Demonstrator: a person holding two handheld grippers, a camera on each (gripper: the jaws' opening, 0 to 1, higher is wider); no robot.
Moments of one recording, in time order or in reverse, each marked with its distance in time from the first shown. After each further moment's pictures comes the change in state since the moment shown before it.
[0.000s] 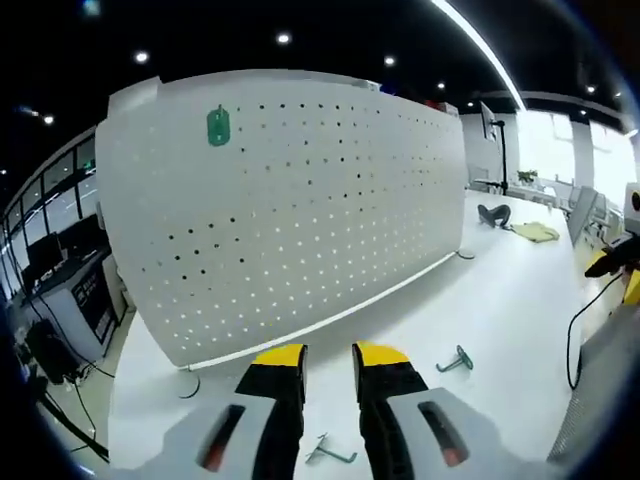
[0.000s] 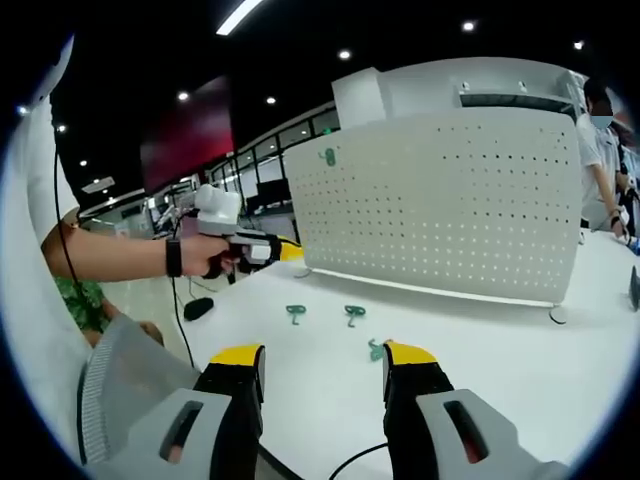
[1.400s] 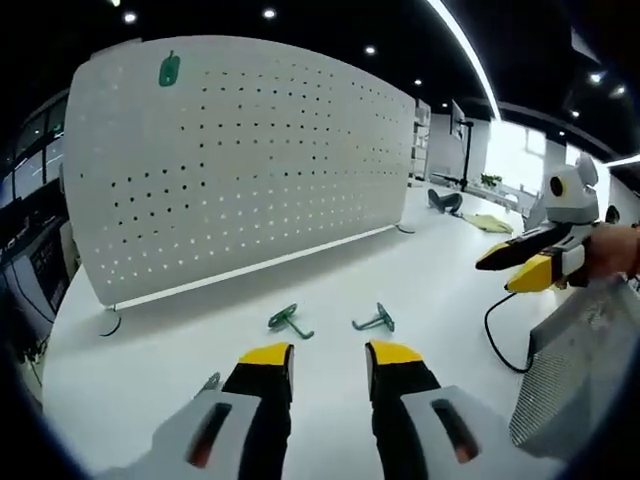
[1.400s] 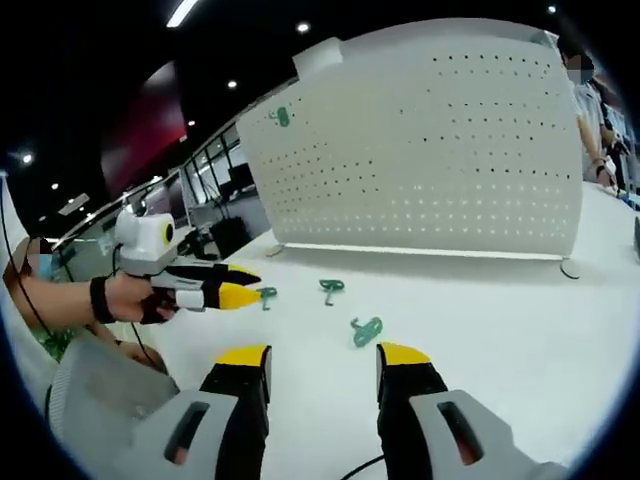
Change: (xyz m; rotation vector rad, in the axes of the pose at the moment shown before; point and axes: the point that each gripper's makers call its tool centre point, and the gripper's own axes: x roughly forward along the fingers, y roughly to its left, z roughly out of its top) left arm -0.011 -0.081 -0.056 -0.093 0.050 -0.210; right arm 0.067 -0.035 -0.038 0.126 0.131 -0.044
